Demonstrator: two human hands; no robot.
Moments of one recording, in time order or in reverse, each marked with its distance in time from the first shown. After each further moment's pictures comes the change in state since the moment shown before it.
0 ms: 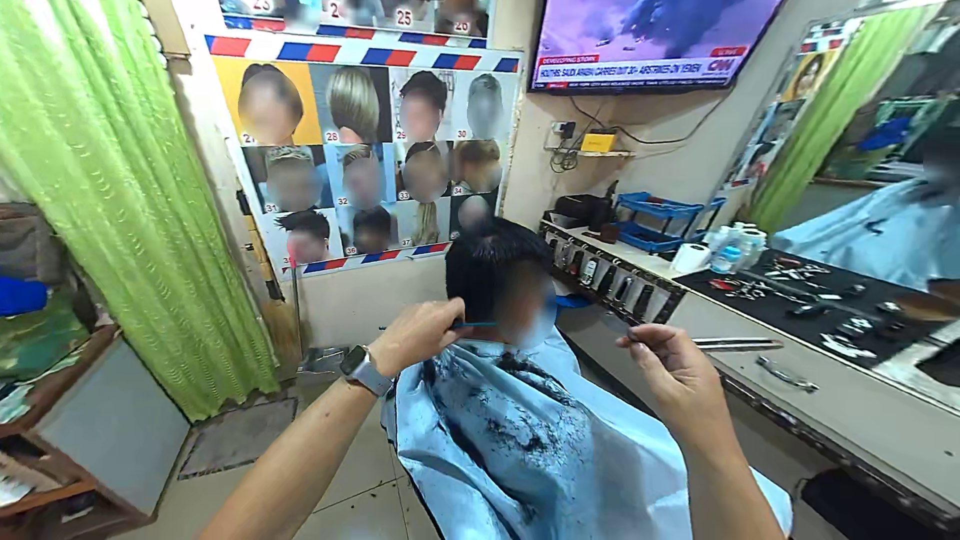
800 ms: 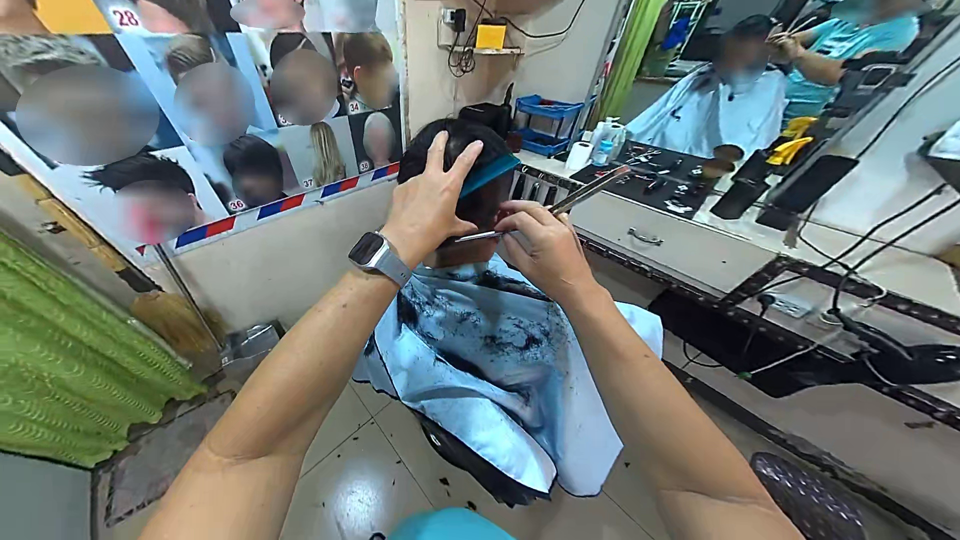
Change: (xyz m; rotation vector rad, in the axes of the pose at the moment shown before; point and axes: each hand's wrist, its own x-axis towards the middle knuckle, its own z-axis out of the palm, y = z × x) left_hand 0.082 0.007 -0.012 0.074 0.038 -0.048; right_hand 0.029 -0.035 0.107 -0.671 -0.166 -0.205
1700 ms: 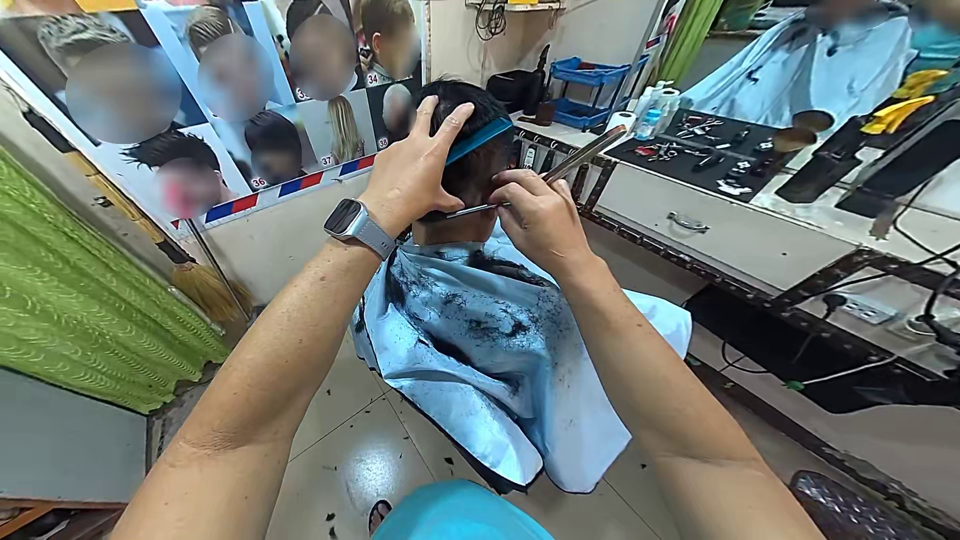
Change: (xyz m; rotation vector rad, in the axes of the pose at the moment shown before) left_hand 0.011 0.011 0.002 0.114 -0.045 -0.075; right_hand 0.005 0.036 0.014 0.010 0.020 -0.105
